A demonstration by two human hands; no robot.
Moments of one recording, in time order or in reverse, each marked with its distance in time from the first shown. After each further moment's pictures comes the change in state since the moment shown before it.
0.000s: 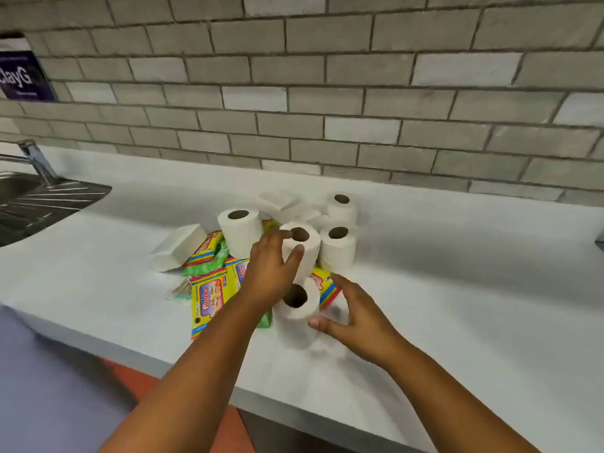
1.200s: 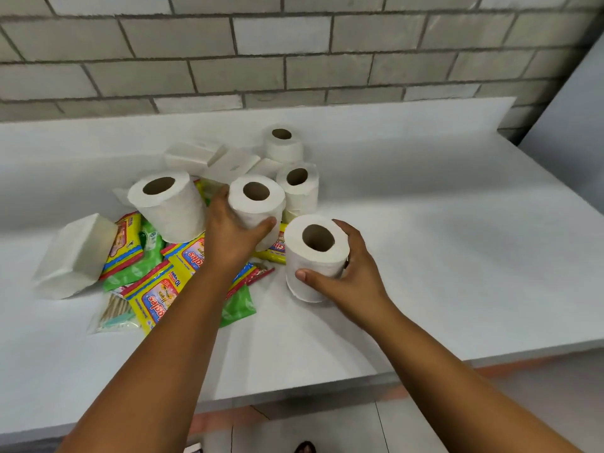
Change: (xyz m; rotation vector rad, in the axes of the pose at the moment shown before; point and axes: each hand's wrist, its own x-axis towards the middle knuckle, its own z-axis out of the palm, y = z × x) left_hand 0.068 -0.088 0.048 -0.278 -0.133 0.045; right_hand 0.014 -0.006 0.053 0.216 0.568 0.233
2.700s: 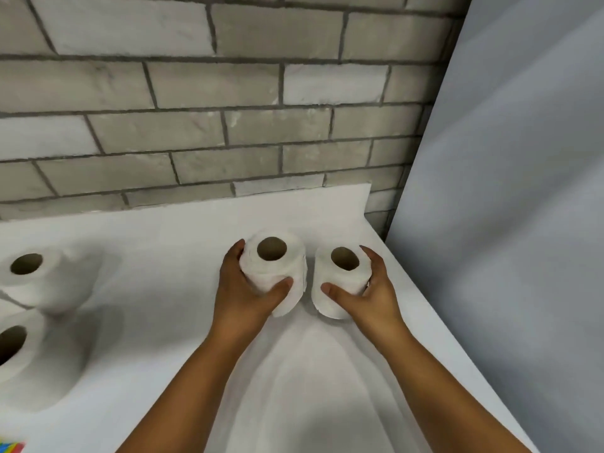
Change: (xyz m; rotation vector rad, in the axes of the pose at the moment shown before) left_hand 0.041 0.227 0.376 -0.314 -0.230 0.028; right_hand 0.209 0.145 -0.393 -0.013 0.311 0.062
